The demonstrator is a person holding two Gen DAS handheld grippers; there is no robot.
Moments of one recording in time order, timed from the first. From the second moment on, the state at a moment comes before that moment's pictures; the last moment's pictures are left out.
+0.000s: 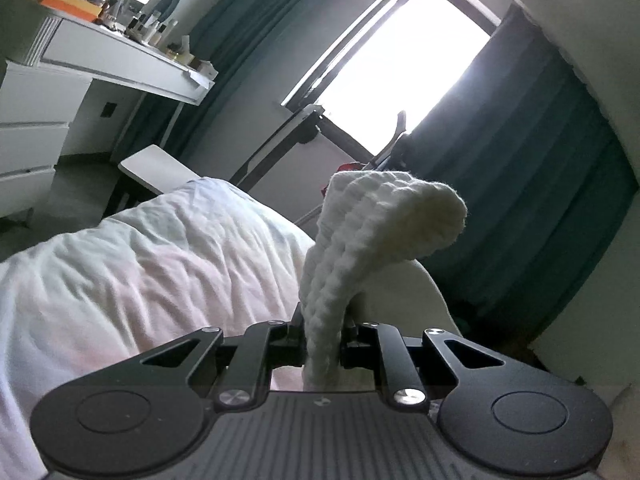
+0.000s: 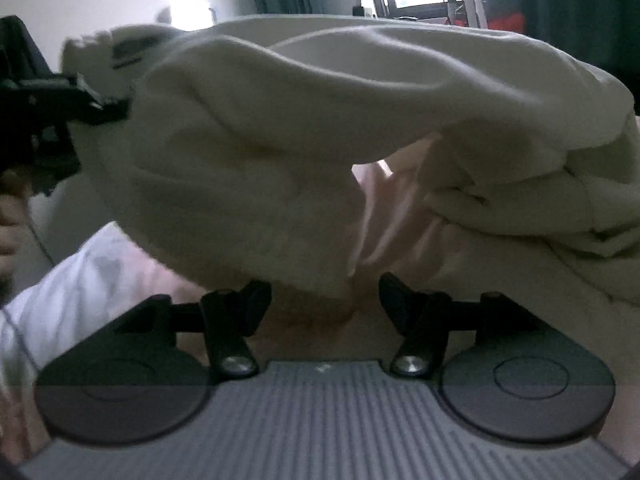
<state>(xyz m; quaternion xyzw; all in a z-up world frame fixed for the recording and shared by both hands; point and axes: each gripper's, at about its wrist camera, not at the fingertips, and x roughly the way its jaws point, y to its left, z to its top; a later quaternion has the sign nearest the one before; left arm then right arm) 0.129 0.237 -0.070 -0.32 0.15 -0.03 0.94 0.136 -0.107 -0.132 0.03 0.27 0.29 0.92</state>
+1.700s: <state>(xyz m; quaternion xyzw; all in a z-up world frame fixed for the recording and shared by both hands) 0.099 0.262 -0.123 -0.44 0.40 0.00 0.81 0.033 -0.238 -0.148 0.42 0.44 0.25 0.75</state>
